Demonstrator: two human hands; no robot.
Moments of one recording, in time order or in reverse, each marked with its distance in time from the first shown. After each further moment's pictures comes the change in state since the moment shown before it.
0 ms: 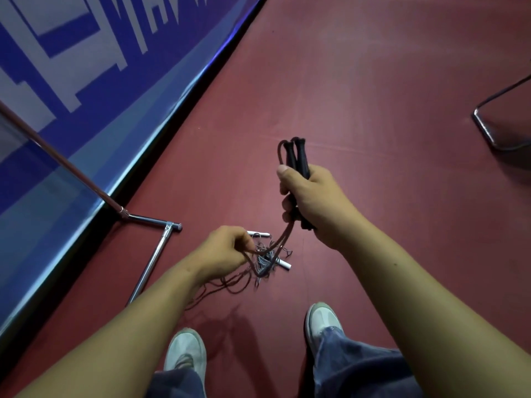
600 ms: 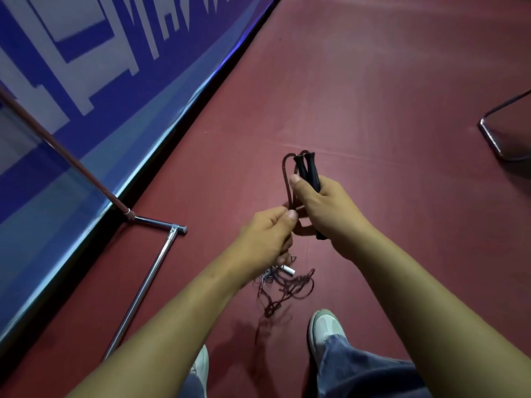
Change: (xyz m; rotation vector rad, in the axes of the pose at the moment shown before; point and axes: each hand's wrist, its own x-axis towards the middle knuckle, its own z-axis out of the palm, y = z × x) left_hand -0.031 0.090 0.002 -0.497 0.001 0.104; right_hand -0.001 0.004 -0.006 -0.087 -0.013 0.061
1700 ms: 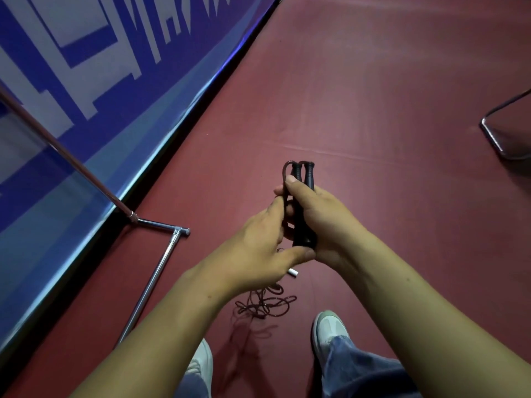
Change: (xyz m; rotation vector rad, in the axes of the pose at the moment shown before) left_hand -0.018 0.016 -0.020 0.536 -0.060 0.242; right_hand -0.014 -0.010 0.024 0.505 -0.097 0.184
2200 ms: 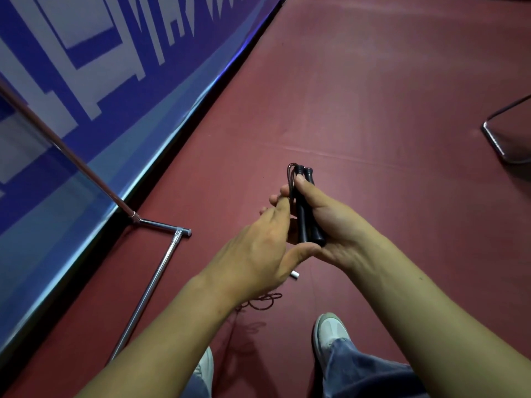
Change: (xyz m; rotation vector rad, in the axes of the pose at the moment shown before) left_hand -0.008 -0.007 0.003 0.242 0.104 0.136; right_hand 0.002 -0.002 -0.004 0.233 -0.097 0.144
